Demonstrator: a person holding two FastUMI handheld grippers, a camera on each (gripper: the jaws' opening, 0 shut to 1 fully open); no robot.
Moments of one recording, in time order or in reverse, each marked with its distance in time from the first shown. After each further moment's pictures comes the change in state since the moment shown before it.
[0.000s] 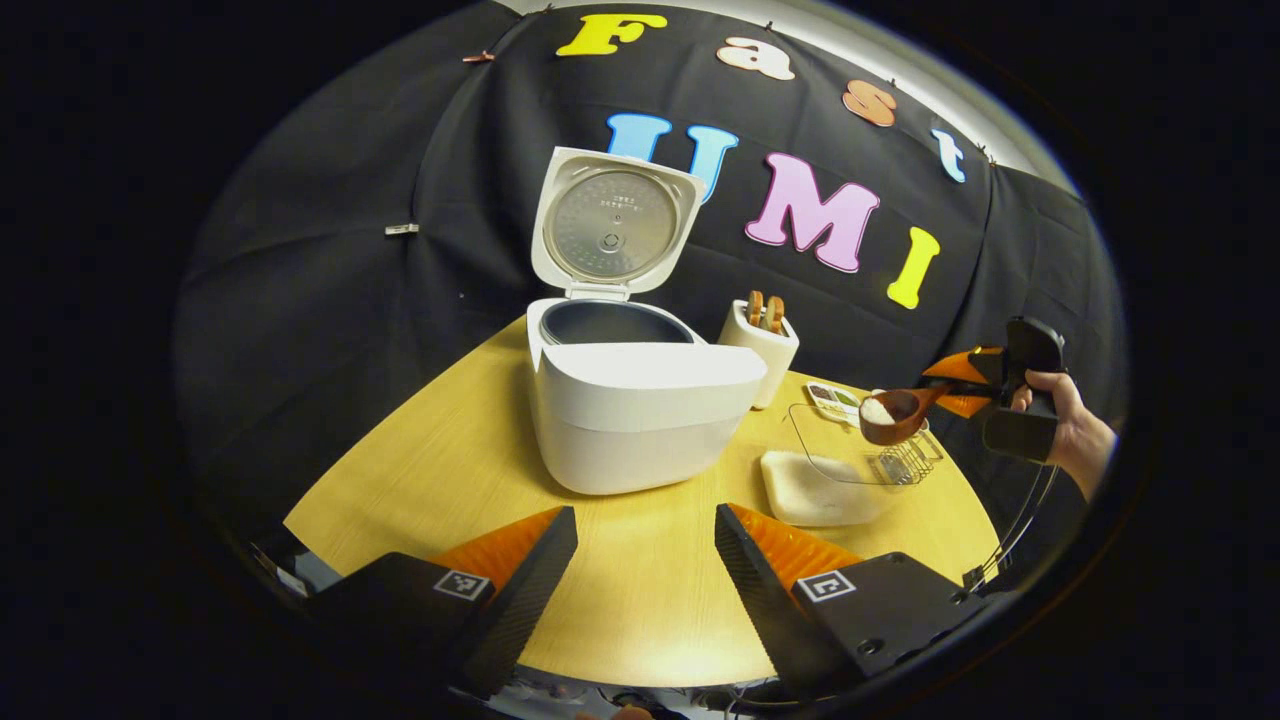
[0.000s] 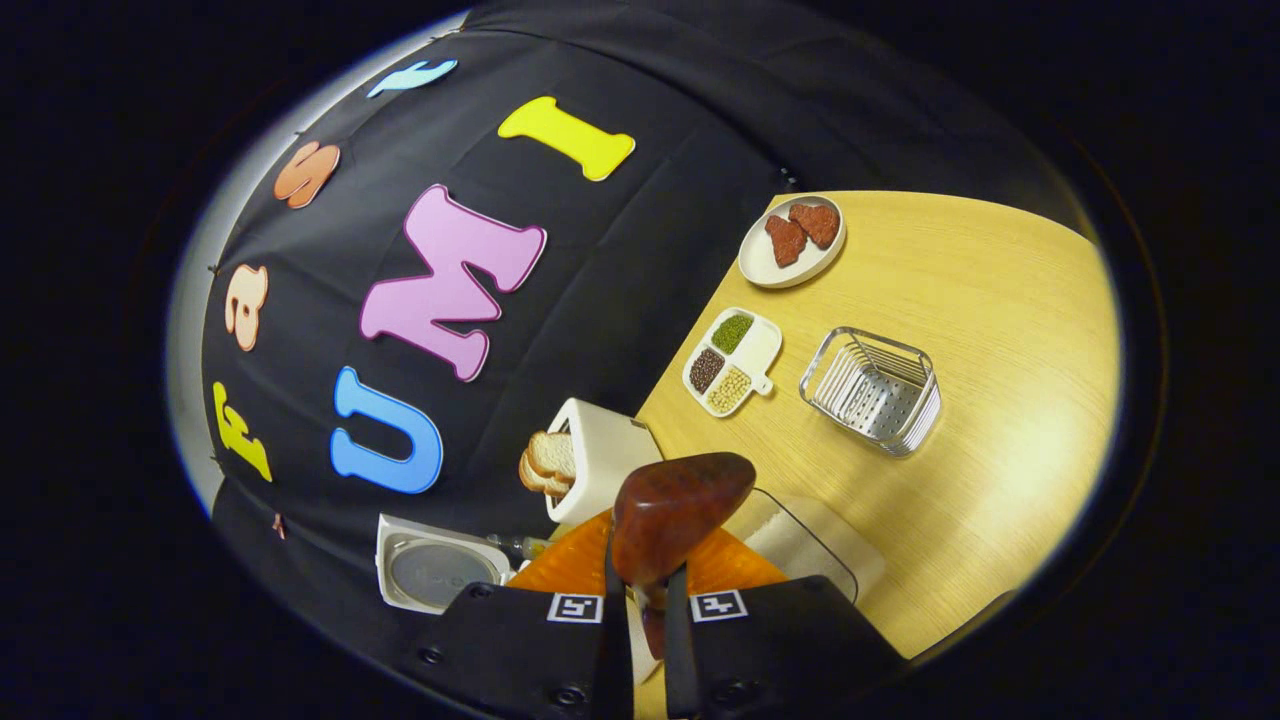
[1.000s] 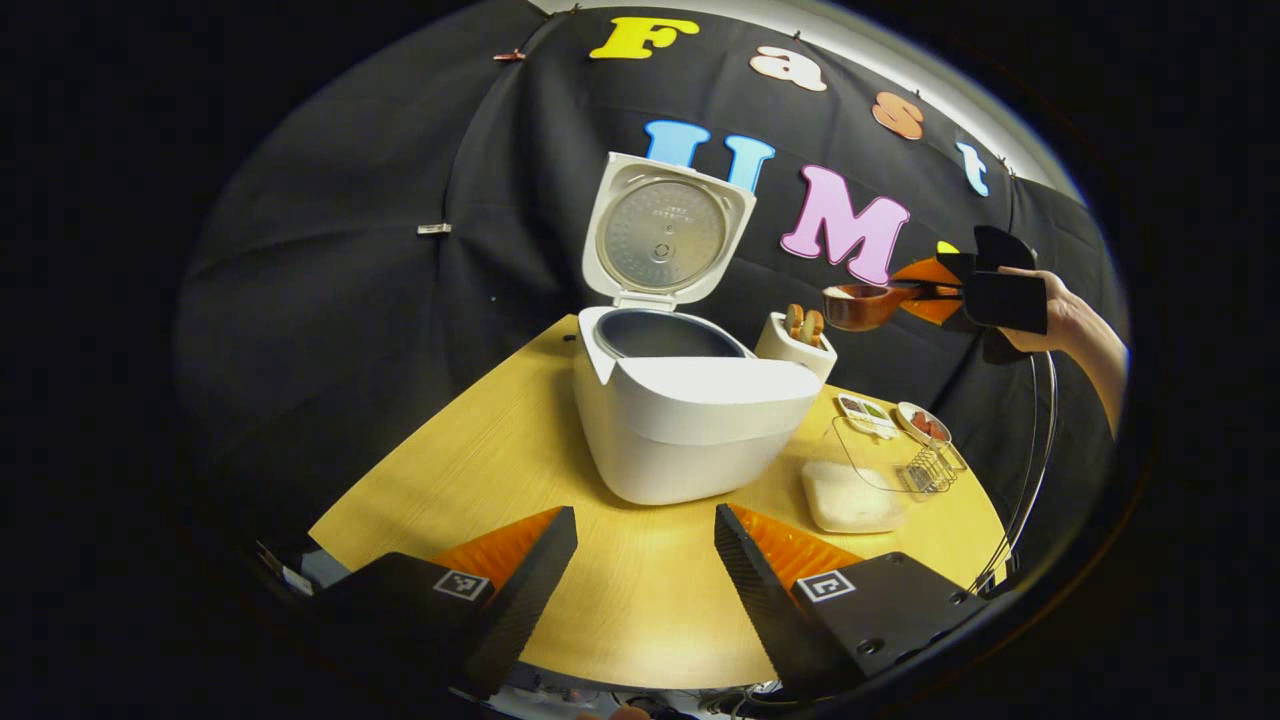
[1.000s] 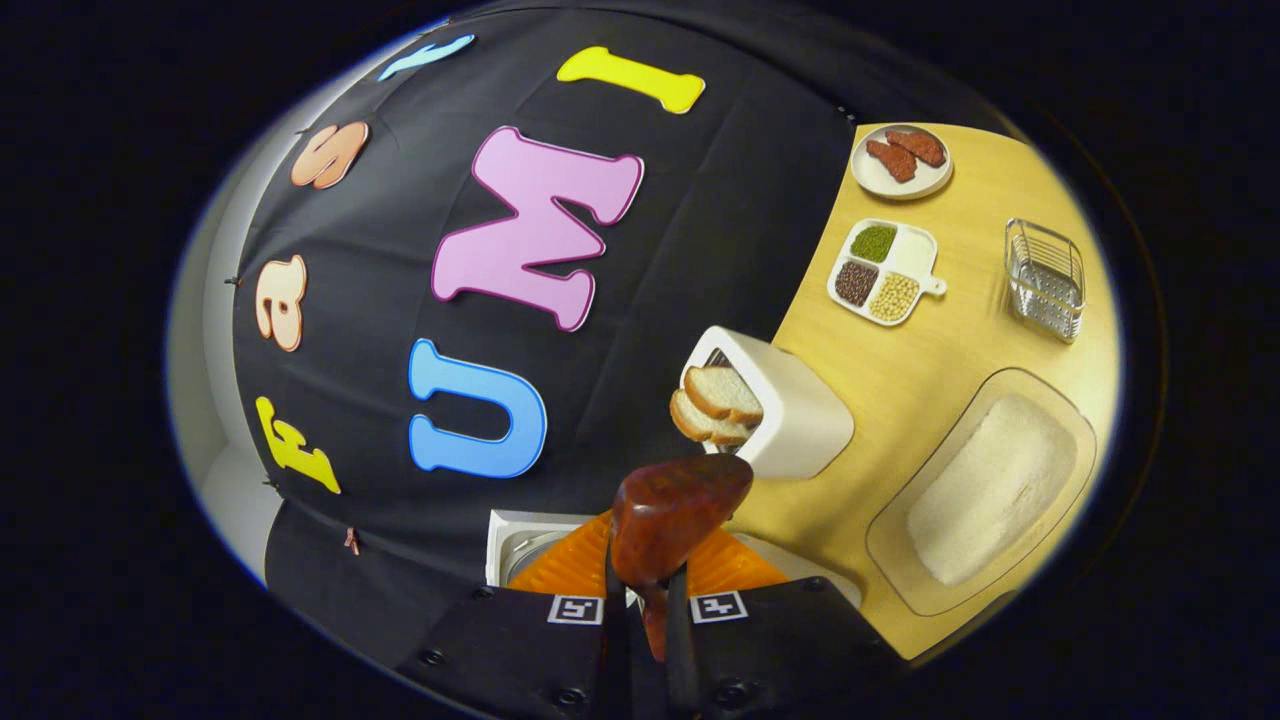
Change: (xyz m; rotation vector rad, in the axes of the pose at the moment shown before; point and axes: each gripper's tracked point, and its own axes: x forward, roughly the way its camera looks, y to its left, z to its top) left arm 0.000 0.065 0.009 -0.041 -0.019 0.082; right arm 0.052 0.183 -0.099 0.096 0.193 0.187
